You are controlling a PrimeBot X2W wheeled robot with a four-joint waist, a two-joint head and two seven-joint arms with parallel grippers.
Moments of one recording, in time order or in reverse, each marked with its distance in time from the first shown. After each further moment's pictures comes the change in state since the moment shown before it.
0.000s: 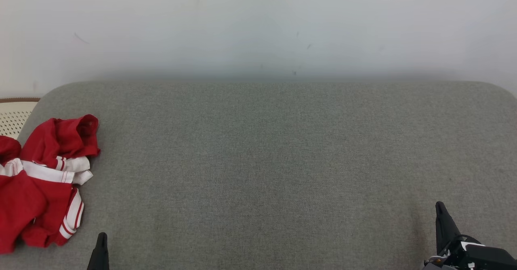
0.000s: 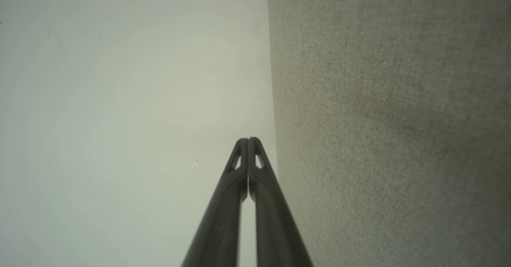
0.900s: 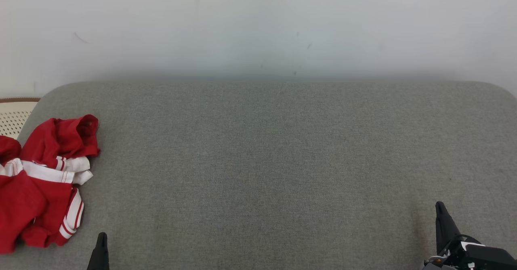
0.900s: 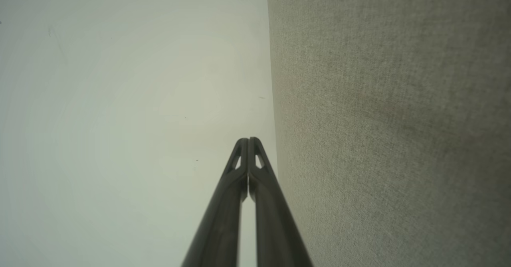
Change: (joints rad) left arm 0.000 0.000 0.000 0.000 0.000 0.000 0.000; right arm 0.000 0.000 0.000 0.000 0.000 0.000 0.000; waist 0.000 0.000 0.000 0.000
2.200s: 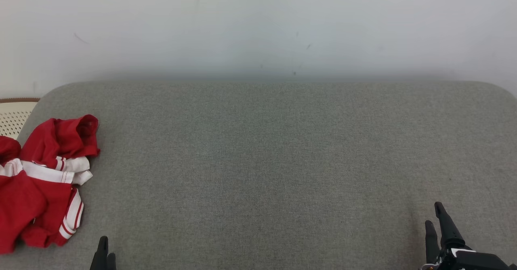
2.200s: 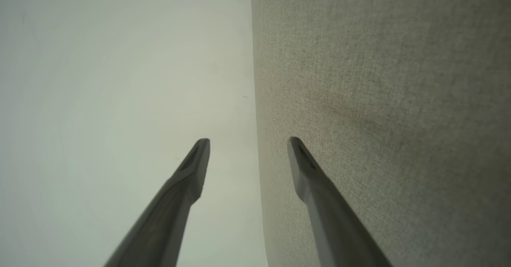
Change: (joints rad) left arm 0.020 -0.012 -0.017 0.035 0.031 0.001 -0.033; right arm 0.021 -0.002 0.032 0.026 -0.023 0.000 -0.029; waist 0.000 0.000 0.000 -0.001
